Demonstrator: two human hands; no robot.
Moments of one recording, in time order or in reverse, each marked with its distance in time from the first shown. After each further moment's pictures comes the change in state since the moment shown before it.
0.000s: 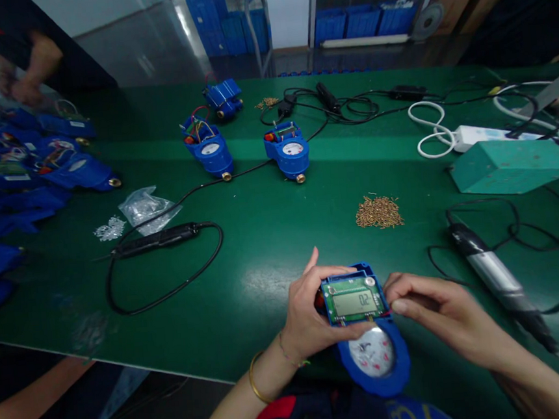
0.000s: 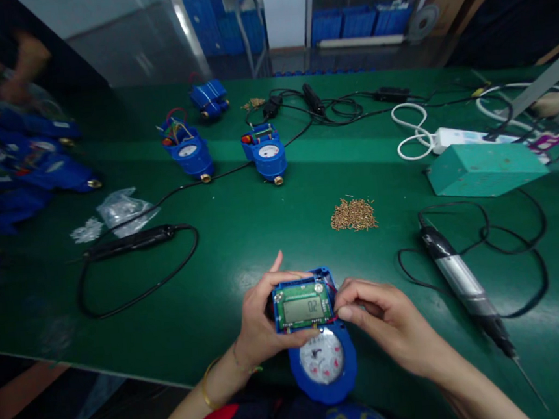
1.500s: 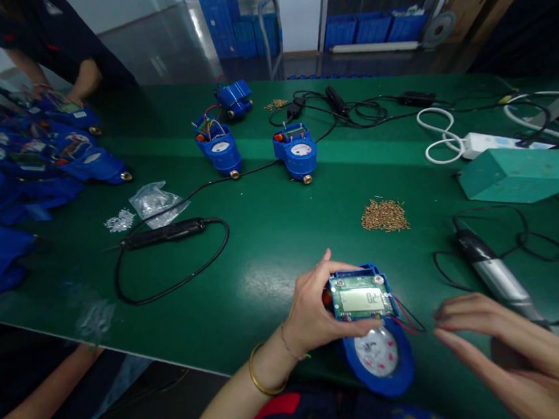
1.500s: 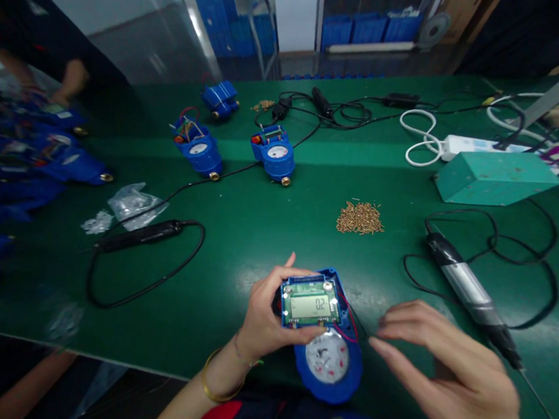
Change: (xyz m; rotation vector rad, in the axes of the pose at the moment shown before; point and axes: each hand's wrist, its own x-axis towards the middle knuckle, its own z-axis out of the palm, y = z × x) left_hand 0.005 0.002 -0.002 0.005 -0.035 0.008; right_hand -0.044 -0.016 0.002 -0.476 0.346 -0.335
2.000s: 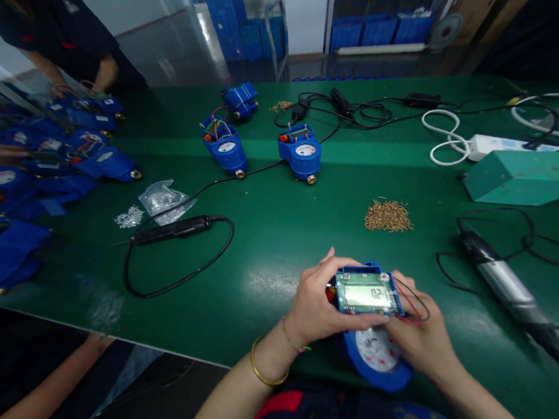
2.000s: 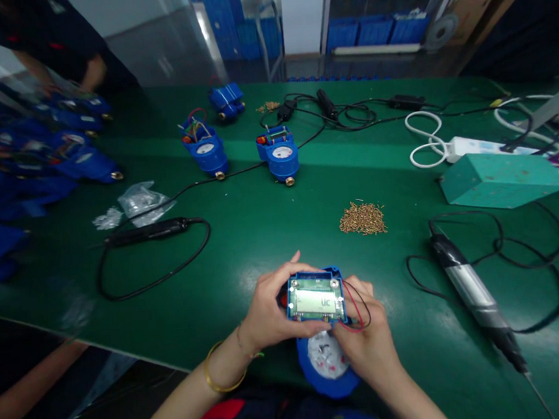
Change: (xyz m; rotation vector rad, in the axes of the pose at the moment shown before) left_hand 0.006 0.007 -0.002 0.012 -0.061 -0.049; right_hand 0.016 0.008 0.074 0.176 0.105 0.082
